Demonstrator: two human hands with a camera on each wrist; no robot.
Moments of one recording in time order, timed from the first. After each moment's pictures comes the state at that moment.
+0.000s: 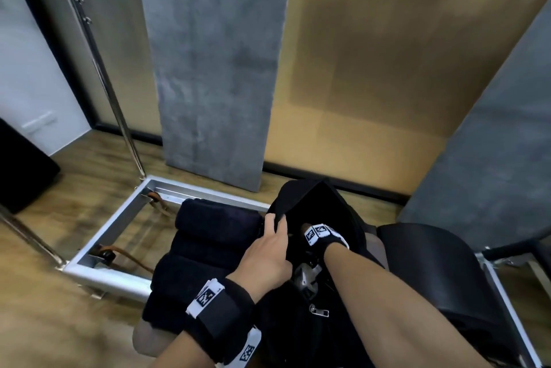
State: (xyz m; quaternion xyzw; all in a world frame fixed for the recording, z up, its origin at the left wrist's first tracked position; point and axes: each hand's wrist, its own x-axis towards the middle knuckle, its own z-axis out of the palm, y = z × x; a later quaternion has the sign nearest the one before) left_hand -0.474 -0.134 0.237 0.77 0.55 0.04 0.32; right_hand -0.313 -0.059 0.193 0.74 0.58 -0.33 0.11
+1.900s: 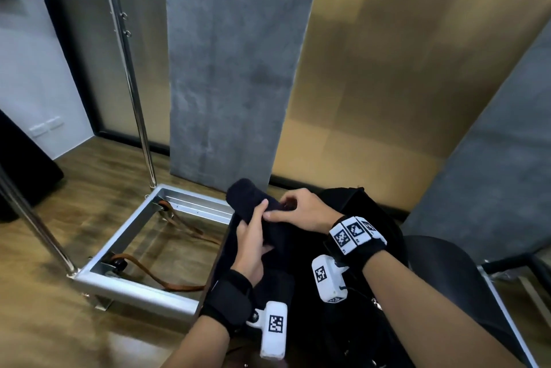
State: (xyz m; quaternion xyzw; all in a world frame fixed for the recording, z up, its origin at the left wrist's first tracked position) left_hand -0.598 -0.098 0.203 0.19 0.47 0.53 0.68; right_hand -0.457 -0.063 0.270 0.63 0.69 -0.31 -0.17
